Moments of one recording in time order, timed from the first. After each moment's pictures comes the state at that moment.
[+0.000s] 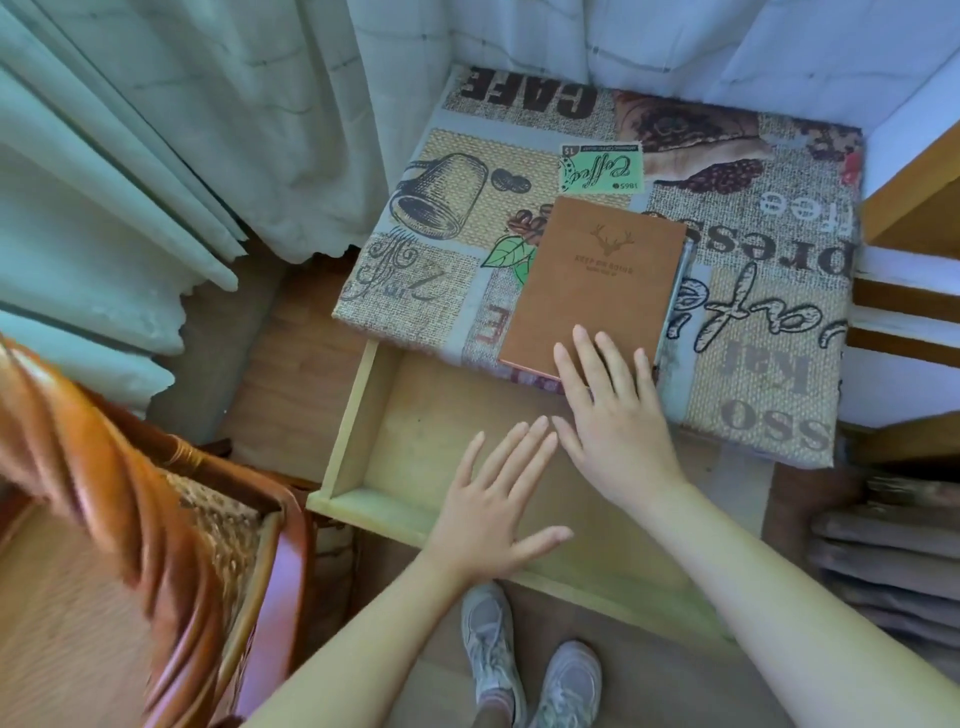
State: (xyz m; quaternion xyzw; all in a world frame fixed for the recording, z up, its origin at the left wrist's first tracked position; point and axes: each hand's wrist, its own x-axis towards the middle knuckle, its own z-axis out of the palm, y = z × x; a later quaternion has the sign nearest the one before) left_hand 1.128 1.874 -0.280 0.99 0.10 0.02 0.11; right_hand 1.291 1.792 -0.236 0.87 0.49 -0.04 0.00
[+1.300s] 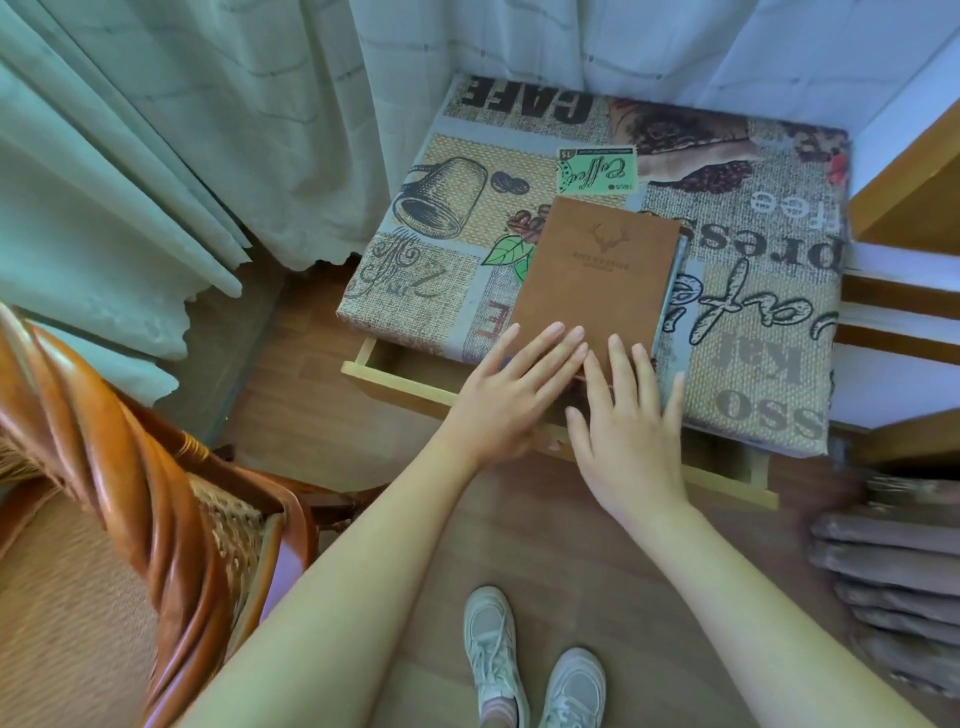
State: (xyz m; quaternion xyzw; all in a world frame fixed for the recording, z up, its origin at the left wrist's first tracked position) left_hand 1.203 1.930 -0.258 0.99 -0.02 0.12 -0.08; right_hand 1.267 1.779 -0.230 0.93 0.37 -0.02 -0.06
